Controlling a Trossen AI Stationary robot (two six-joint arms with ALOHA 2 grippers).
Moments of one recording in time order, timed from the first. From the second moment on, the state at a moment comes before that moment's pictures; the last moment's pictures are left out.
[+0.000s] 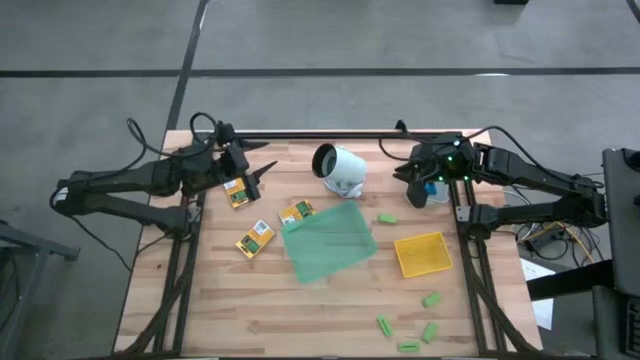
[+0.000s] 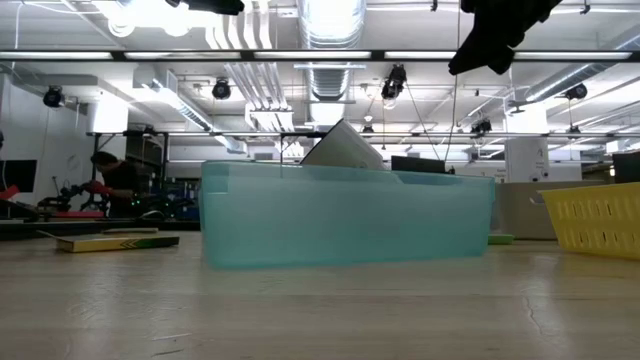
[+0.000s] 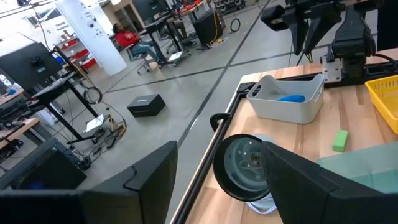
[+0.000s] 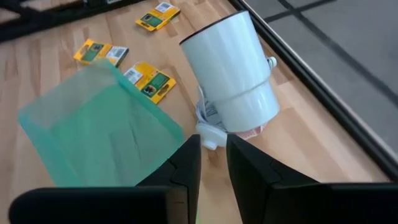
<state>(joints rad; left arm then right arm) 0.06 0.87 0.96 -0.25 -0.48 0.31 -0.31 0.91 0.96 -0.70 0.00 0.12</state>
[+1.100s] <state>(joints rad) 0.06 0.87 0.96 -0.25 -0.48 0.31 -0.31 0.91 0.96 -0.70 0.00 0.07</state>
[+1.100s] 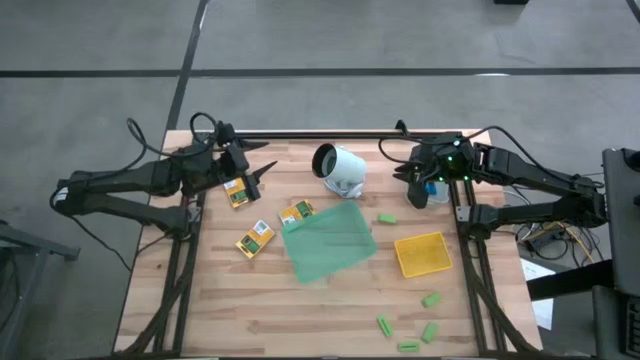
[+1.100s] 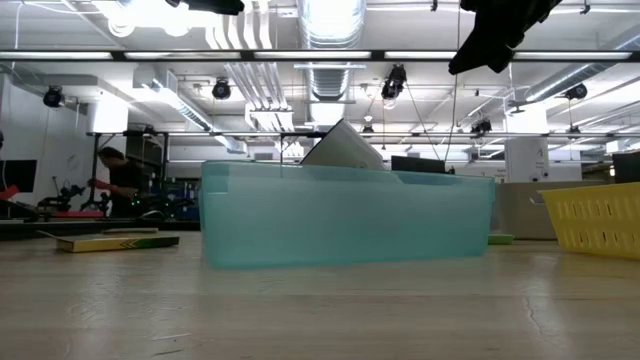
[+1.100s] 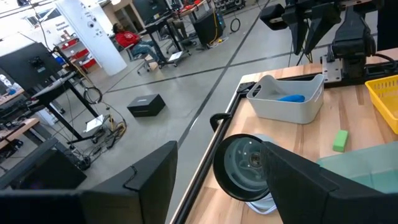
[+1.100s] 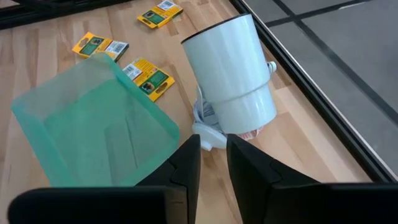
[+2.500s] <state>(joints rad) 0.06 0.87 0.96 -0.25 -0.48 0.31 -0.31 0.92 0.95 -0.82 0.10 0.23</state>
